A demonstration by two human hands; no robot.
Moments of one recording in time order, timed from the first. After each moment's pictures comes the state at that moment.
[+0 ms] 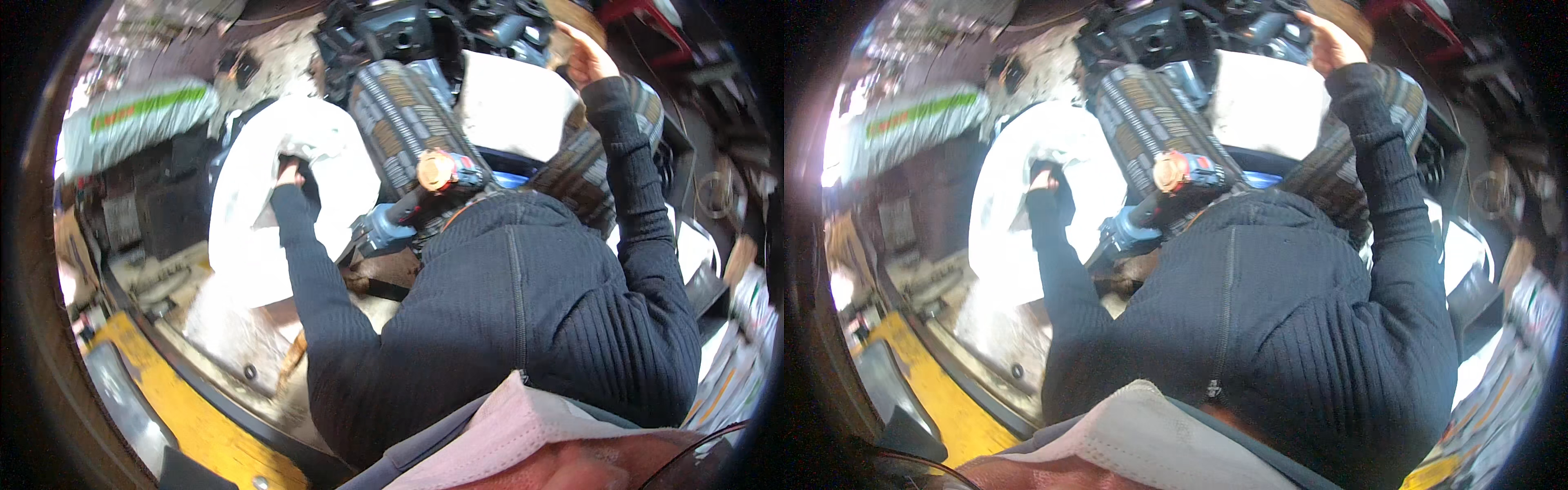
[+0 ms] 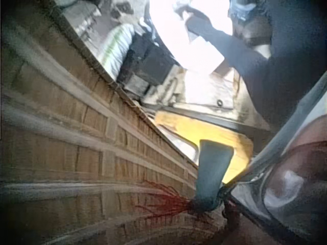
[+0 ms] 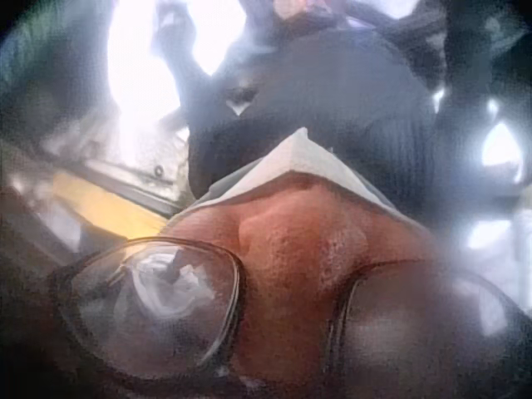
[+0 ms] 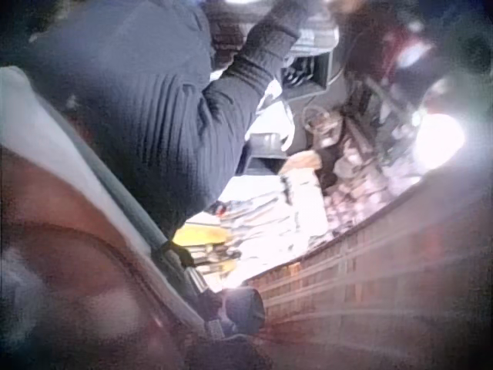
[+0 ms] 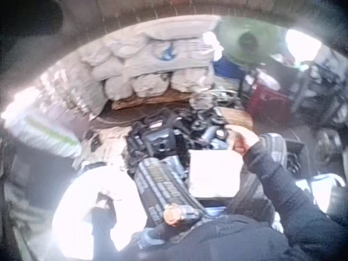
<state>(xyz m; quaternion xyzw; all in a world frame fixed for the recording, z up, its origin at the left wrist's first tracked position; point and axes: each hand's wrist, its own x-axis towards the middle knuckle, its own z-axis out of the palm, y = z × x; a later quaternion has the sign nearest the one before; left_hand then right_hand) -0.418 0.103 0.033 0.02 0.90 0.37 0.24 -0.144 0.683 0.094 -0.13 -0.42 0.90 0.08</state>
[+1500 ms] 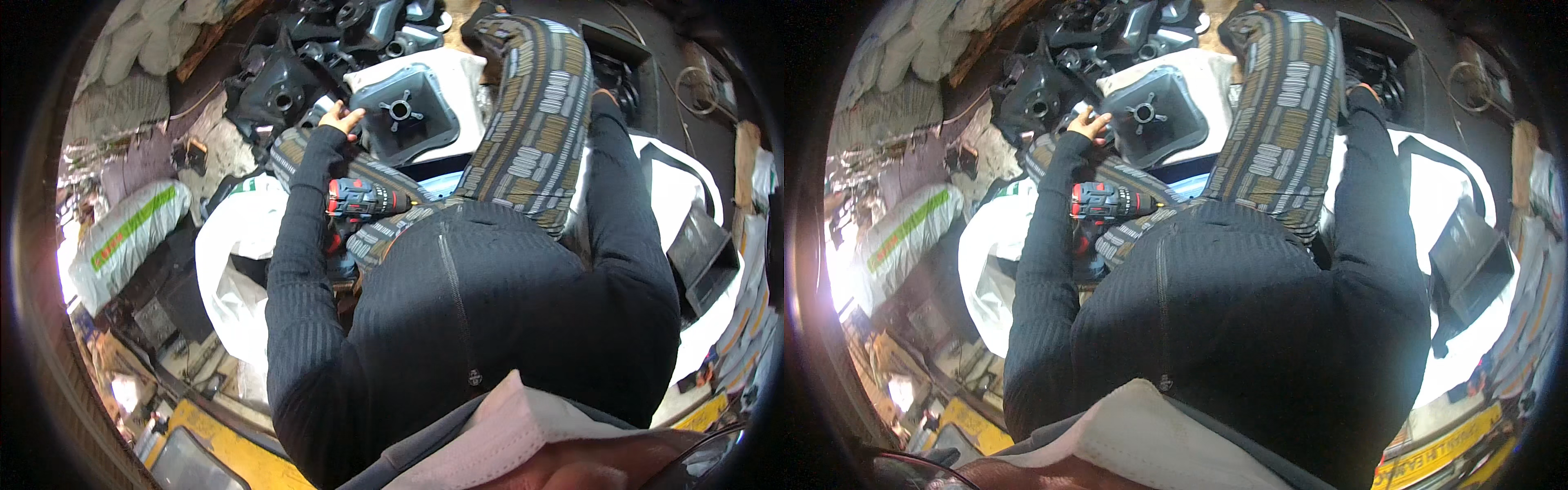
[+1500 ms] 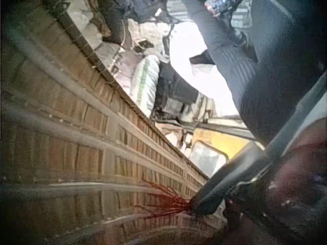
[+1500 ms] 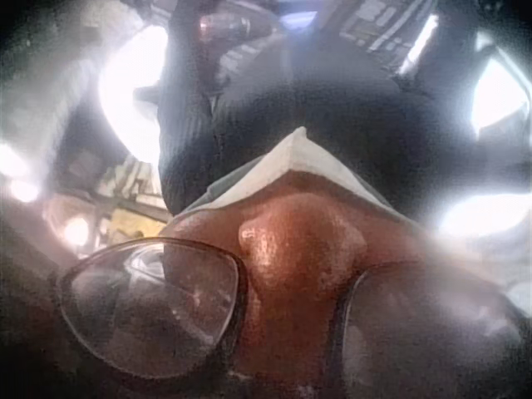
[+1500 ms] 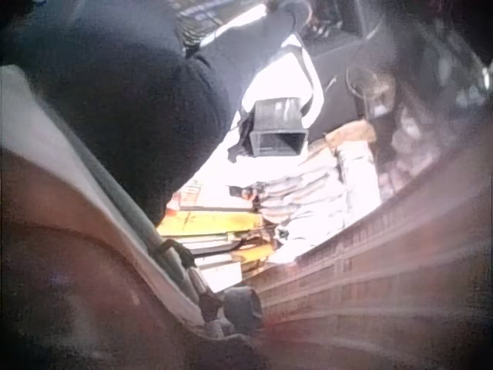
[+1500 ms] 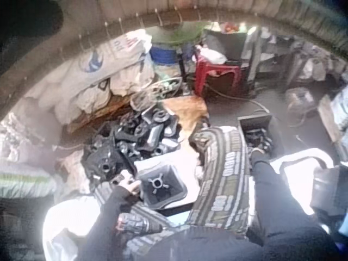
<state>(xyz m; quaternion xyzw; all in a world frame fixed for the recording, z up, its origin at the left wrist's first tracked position) -0.355 0.444 -0.048 0.20 0.83 0.26 0.45 0.163 0.834 -0.197 -0.70 -0.59 0.14 -0.38</state>
